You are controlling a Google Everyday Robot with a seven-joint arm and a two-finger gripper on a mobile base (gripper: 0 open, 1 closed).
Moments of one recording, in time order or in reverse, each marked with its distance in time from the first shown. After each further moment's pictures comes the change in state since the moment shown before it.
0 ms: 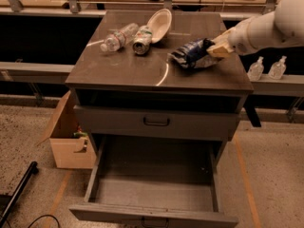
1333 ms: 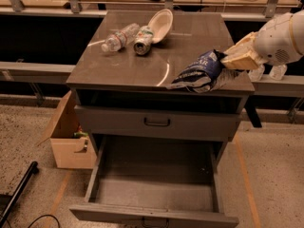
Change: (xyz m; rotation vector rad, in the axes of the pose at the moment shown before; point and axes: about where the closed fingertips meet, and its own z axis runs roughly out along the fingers) arm -0.026 0.110 -0.135 -0.216 -0.019 -0.112
